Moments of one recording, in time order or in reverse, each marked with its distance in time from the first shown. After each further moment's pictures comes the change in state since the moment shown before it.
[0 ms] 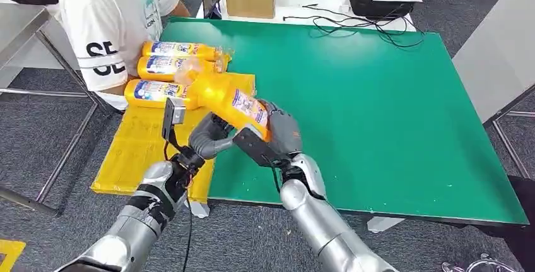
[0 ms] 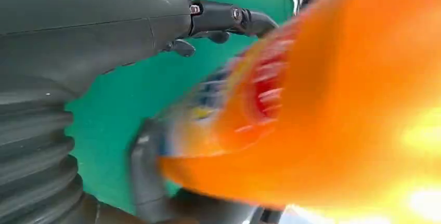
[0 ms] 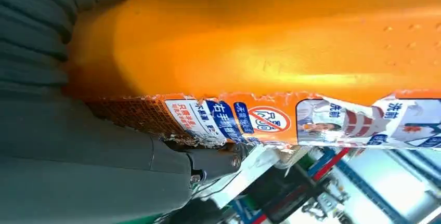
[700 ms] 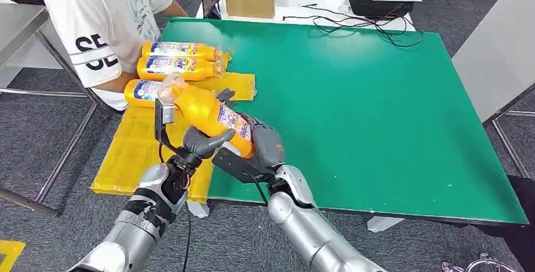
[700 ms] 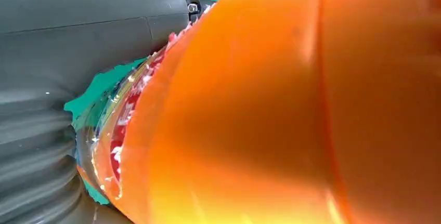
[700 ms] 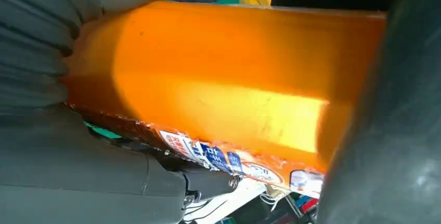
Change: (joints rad) left arm 0.041 0.004 -0.010 -0.074 0.083 0.034 0.025; right arm 0.006 0.019 0.109 0.080 0.030 0.053 0.015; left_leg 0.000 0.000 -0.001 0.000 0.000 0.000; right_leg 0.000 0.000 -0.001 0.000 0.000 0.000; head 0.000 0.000
